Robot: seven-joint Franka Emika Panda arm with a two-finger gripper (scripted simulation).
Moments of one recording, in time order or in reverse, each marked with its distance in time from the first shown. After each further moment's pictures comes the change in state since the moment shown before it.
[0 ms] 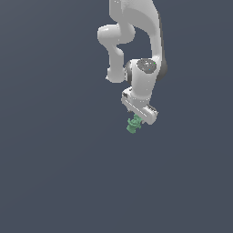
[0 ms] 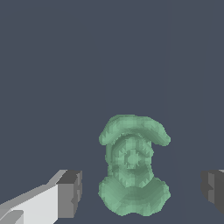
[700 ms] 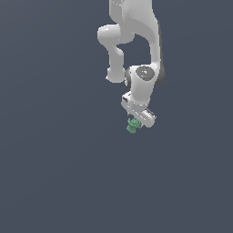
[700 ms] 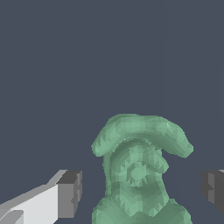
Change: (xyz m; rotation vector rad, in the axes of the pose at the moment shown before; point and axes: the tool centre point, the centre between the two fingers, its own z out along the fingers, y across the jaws) arm -0.001 0.001 0.029 0.000 0.001 0.008
